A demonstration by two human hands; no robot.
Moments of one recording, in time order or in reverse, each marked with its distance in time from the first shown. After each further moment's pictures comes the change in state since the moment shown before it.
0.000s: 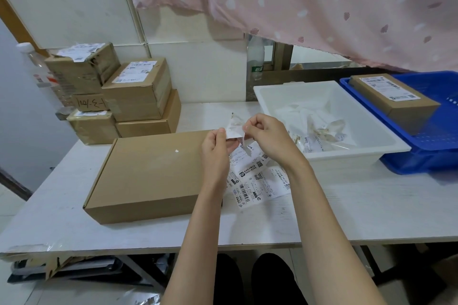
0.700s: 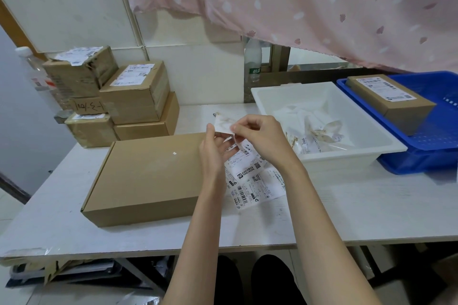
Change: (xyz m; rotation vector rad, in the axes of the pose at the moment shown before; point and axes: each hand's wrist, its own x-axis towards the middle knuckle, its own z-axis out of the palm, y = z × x) left_hand -0.006 0.016 0.005 -0.154 -0.008 -0.080; right_hand -0.005 -0.008 0.004 0.100 0.000 -0.082
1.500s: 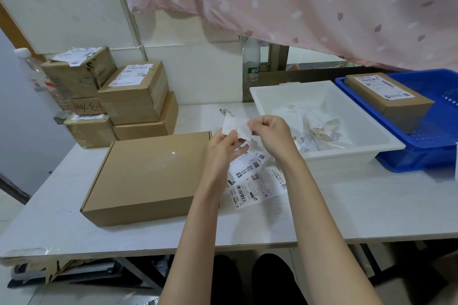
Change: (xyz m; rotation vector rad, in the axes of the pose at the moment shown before) left_hand -0.005 0.000 0.002 0.100 -0.215 -0.002; right_hand 0.010 0.016 -0.009 0.058 0.164 0.183
